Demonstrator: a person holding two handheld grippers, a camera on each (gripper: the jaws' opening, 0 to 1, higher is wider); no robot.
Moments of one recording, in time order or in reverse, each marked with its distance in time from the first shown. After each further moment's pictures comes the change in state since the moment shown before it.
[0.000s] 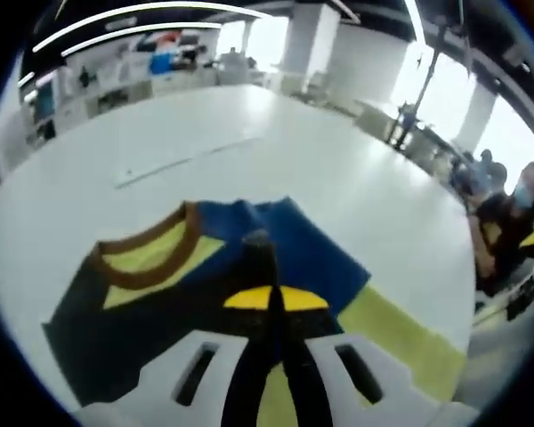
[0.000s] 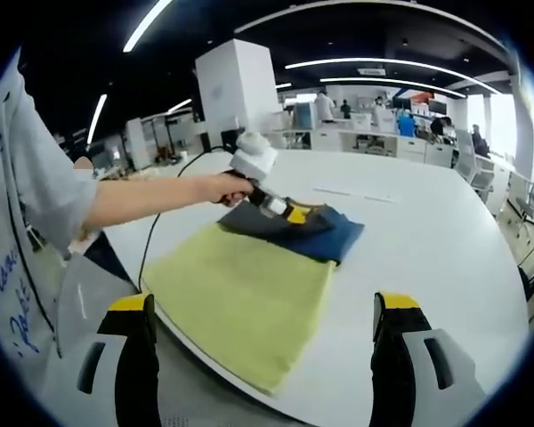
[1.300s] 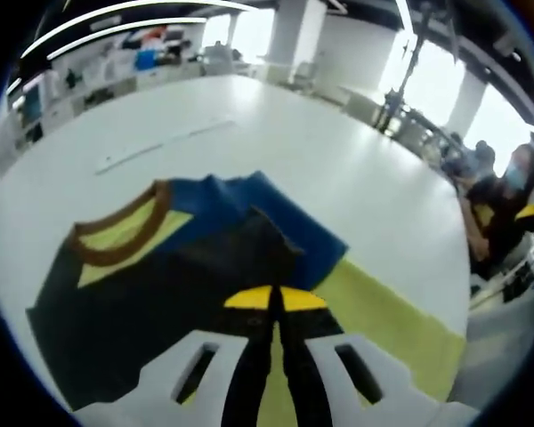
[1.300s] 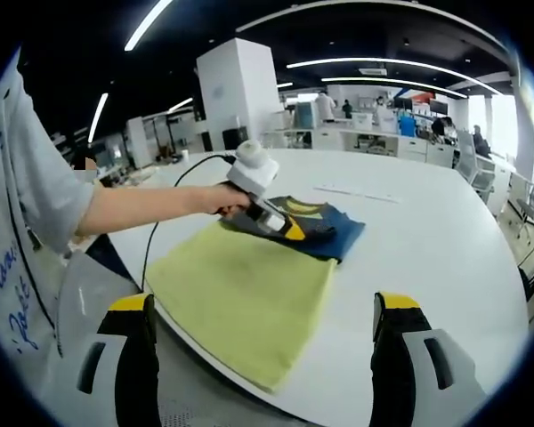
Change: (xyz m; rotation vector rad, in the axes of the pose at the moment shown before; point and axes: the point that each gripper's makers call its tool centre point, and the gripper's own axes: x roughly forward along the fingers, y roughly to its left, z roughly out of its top) left arm 0.008 -0.024 -0.030 0.039 0.047 -0.042; right arm -0.002 0.002 -0.003 -0.002 0.005 0.003
